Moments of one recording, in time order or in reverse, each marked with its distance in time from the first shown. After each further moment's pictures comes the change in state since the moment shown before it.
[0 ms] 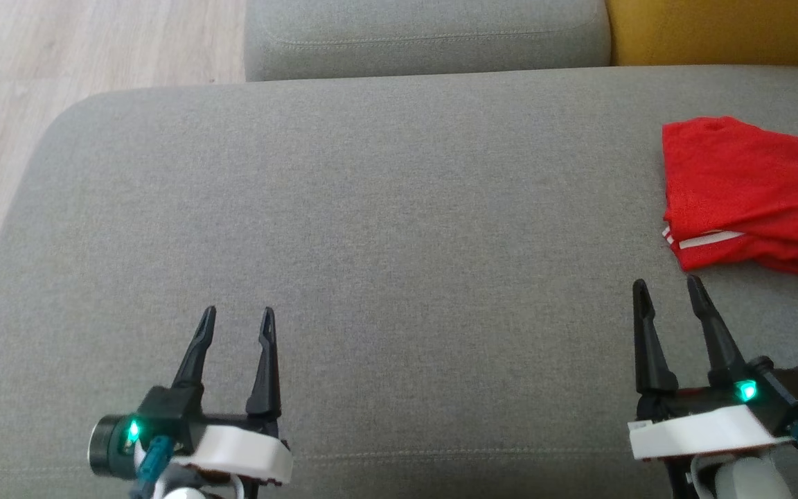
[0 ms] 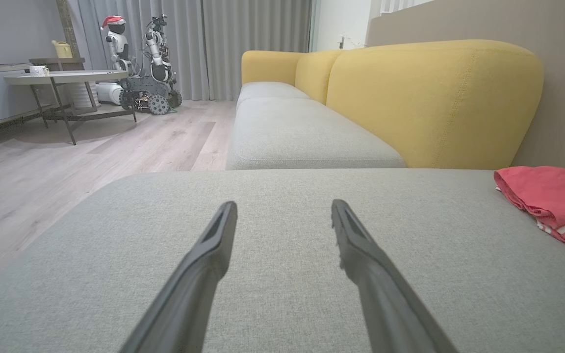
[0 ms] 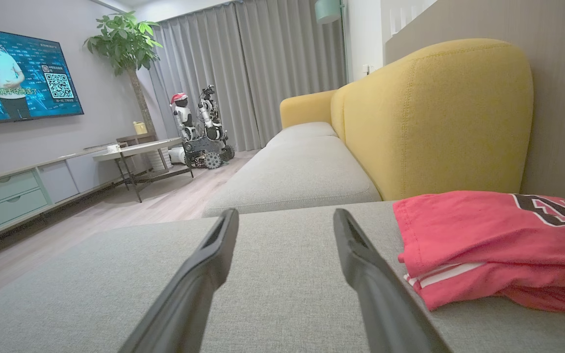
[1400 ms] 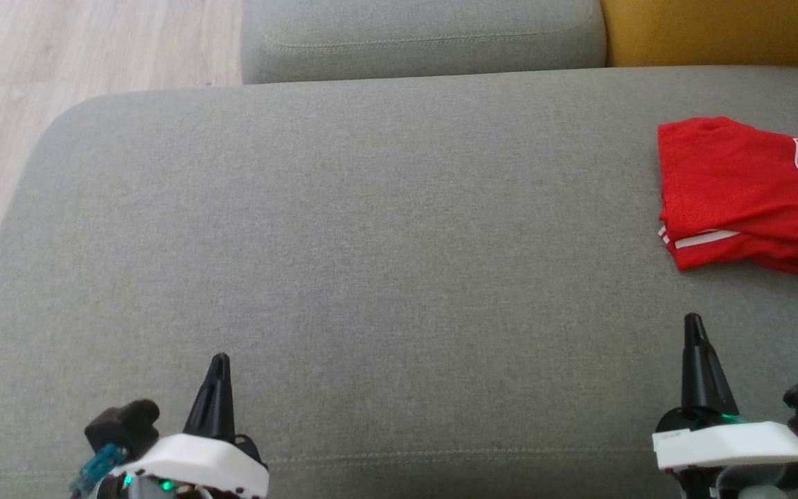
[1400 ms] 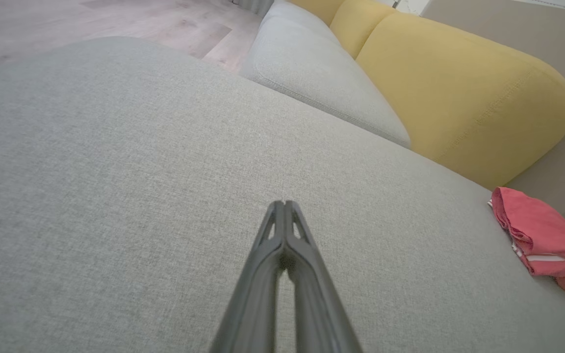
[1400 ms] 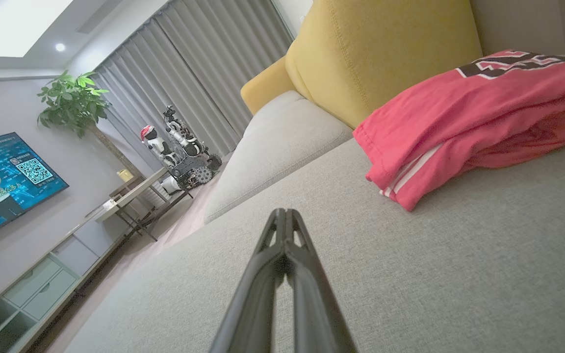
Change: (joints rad) left arm 0.019 0.008 0.043 0.129 -0.393 -0.053 0.072; right arm 0.030 -0.004 -0.027 0.087 0.409 -0.001 0.073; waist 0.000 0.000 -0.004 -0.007
